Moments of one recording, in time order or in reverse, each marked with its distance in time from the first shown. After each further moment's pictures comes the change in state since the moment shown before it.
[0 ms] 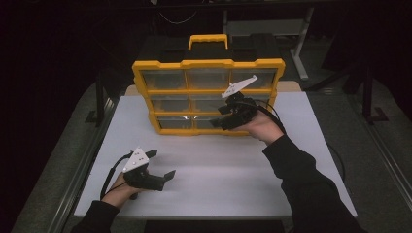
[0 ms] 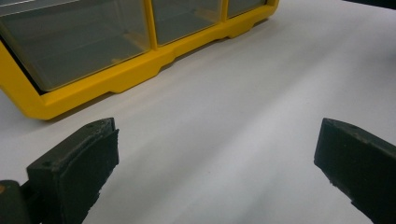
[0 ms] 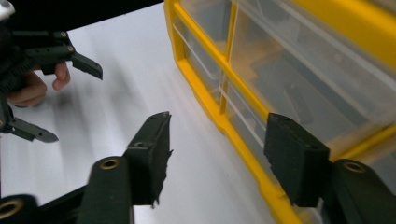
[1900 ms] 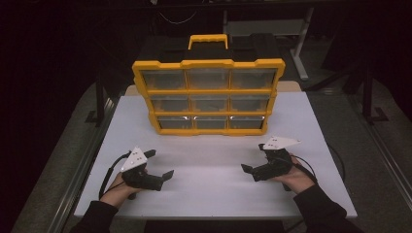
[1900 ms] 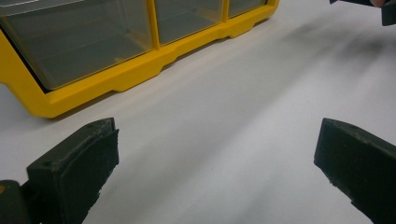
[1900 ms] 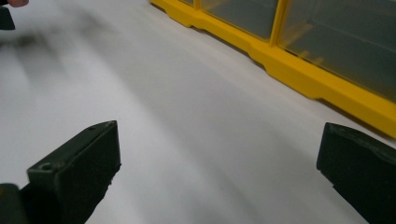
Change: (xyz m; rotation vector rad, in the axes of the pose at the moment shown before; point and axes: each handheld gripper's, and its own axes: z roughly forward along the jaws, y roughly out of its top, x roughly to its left) left arm 0.002 0.000 -0.003 0.005 -0.005 0.002; right arm 0.022 -0.174 -0.017 -0.130 -0.121 0.161
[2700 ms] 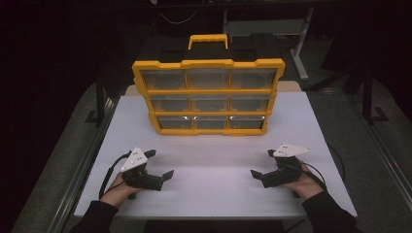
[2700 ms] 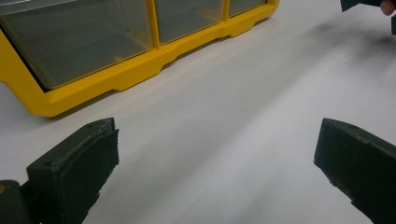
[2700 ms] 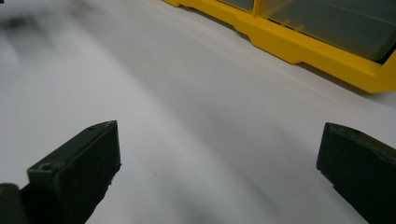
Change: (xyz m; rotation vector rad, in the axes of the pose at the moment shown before) left arm 0.000 0.000 0.000 0.003 -0.001 -0.003; right arm -0.008 -0.026 -0.015 0.008 -0.023 0.015
